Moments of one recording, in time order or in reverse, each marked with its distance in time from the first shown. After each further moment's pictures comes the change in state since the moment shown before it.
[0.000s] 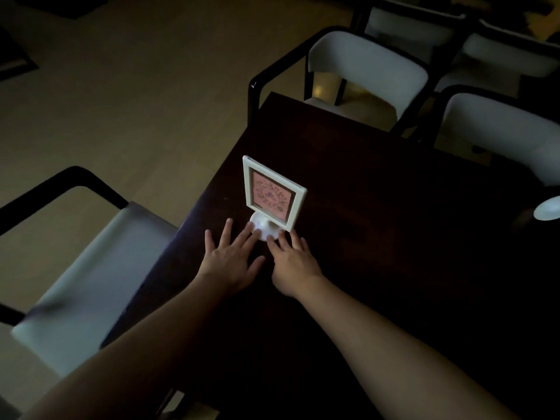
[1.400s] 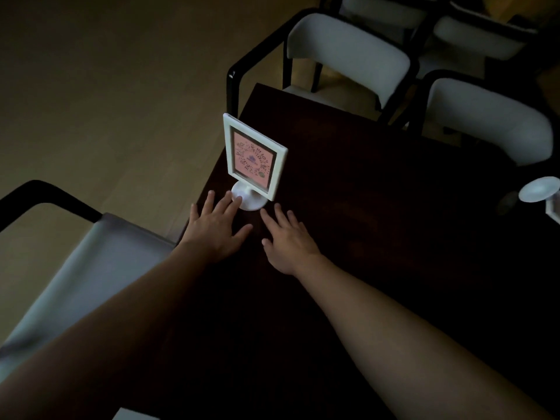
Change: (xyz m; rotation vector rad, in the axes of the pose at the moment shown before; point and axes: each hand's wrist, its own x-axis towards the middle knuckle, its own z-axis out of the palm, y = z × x) left_hand 0.075 -0.070 -0.039 -0.130 0.034 0.047; right_hand 0.065 -0.016 -0.023 0.134 0.091 0.130
